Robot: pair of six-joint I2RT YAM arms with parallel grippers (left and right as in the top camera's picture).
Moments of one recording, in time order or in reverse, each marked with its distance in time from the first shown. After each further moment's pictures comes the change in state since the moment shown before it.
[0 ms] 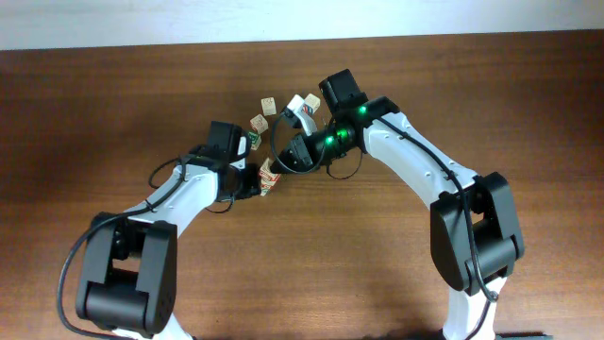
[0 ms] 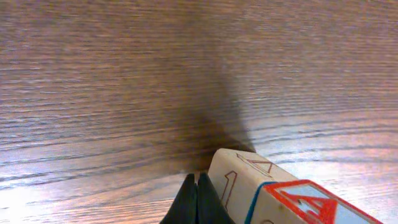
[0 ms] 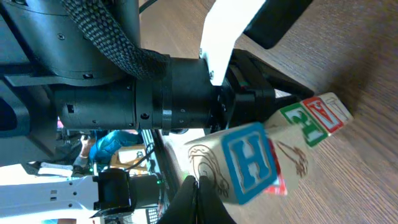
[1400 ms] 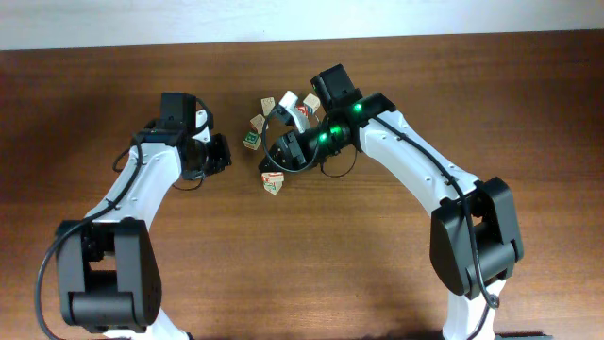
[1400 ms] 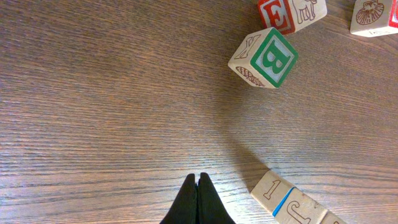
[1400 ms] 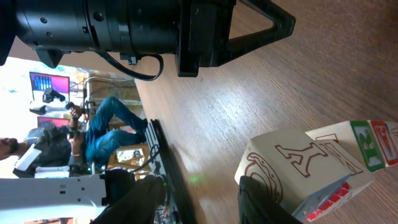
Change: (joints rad) left arm 0.190 0.000 0.194 -0.163 0.086 0.003; right arm 0.024 -0.014 0.056 -0.035 0.027 0.027
